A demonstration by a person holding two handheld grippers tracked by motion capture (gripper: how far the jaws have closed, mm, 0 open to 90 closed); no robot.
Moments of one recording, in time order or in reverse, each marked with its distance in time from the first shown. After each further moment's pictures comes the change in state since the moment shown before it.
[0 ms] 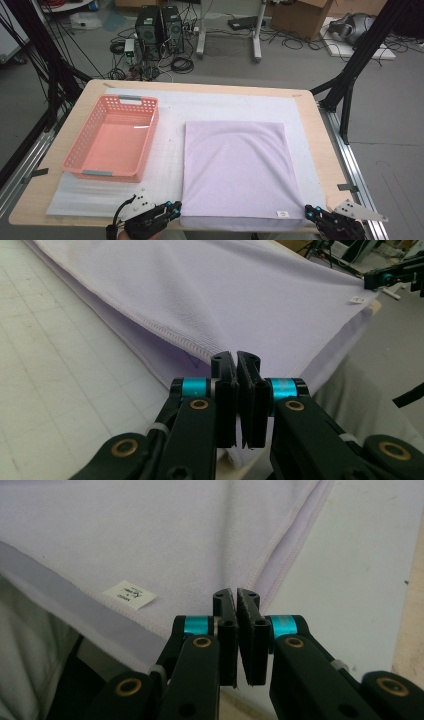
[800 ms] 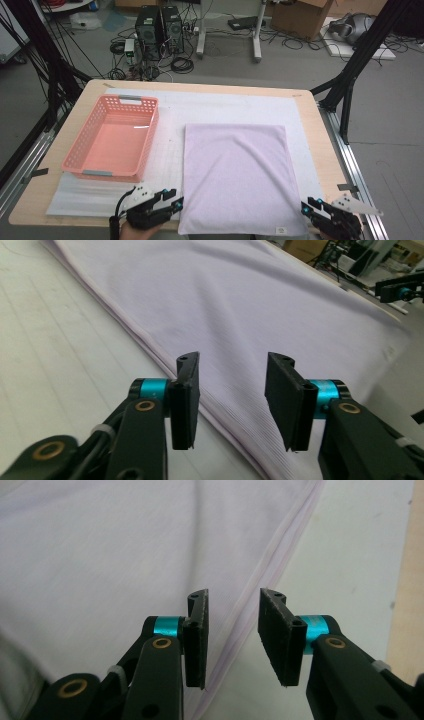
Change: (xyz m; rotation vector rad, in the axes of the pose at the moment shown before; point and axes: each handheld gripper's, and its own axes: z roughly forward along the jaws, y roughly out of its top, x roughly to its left) left arm 0.032 0.011 0.022 -0.045 0.034 -0.025; right arm -0.008 0.010 0.015 -0.019 -0.035 -0.007
